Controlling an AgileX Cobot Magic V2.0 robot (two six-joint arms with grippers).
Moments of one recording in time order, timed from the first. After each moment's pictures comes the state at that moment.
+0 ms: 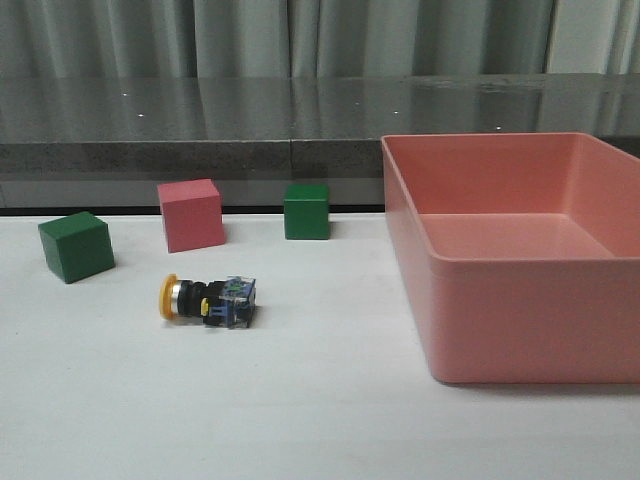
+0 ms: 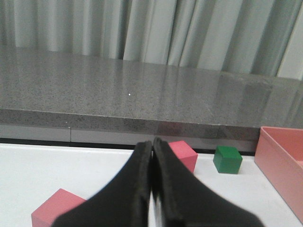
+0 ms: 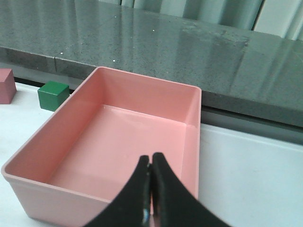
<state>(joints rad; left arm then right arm) -0.03 0.19 -0.45 -0.24 0.42 0.05 0.02 0.28 -0.38 0.28 0.37 -0.42</state>
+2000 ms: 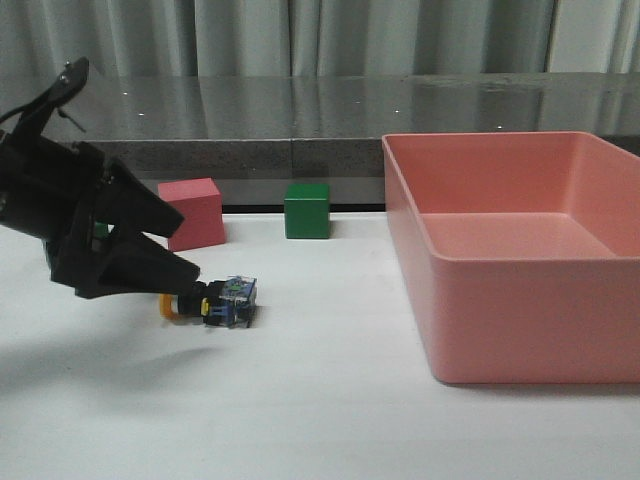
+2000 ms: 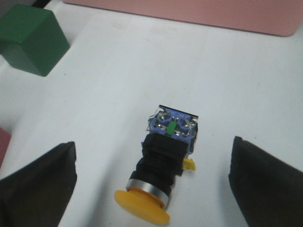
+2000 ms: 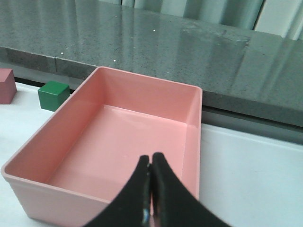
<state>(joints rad) -0.09 1.89 -0.91 -1.56 0.86 2.44 0.02 0.28 -0.38 0.28 0.37 -0.42</state>
